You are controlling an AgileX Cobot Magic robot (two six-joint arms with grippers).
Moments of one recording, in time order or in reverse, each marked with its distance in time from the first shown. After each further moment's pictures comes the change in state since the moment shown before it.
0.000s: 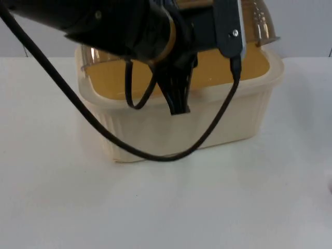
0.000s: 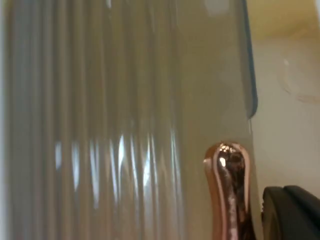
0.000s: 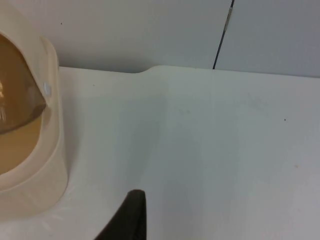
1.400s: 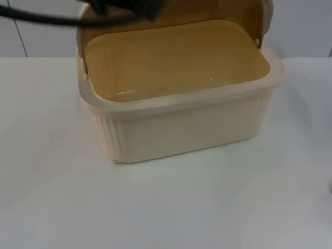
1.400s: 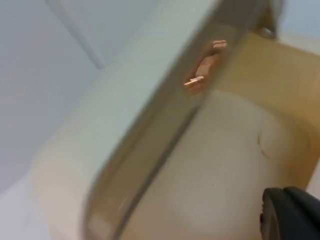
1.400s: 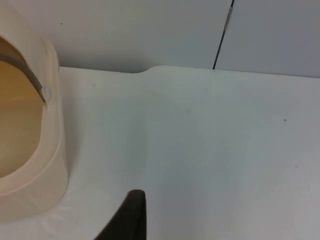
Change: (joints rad) right arm 0.000 0.000 0.000 0.000 0.000 0.000; left arm 0.198 -0.439 0.117 -1.429 0.009 0.682
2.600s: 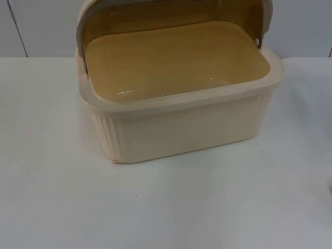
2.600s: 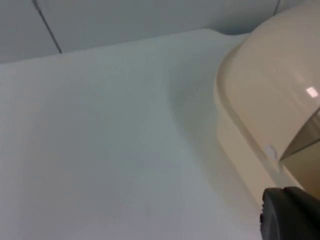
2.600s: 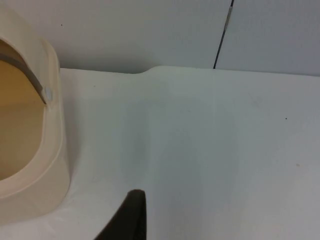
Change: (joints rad) right arm 0.000 0.000 0.000 0.000 0.000 0.011; left arm 0.418 -0.096 -0.122 -0.137 0.395 -0.038
